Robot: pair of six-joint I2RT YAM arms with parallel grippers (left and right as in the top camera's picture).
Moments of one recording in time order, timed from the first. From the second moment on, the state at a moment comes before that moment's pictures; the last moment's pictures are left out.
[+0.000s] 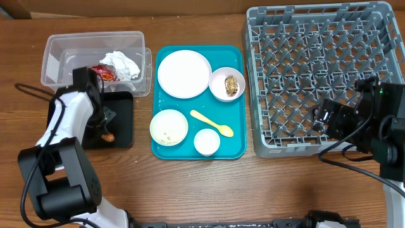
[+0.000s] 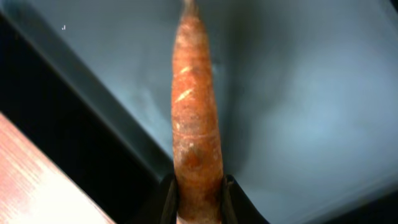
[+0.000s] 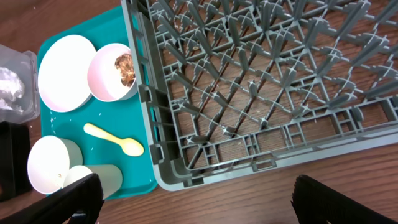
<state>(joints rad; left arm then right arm) 0.23 1.79 1.17 -0.89 -0.21 -0.70 -0.12 1.06 1.35 -1.27 -0.20 0.23</state>
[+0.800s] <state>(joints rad) -0.10 1.61 1.57 -1.04 0.18 -0.14 -0.12 1.06 1.35 -1.25 -0.20 0.23</state>
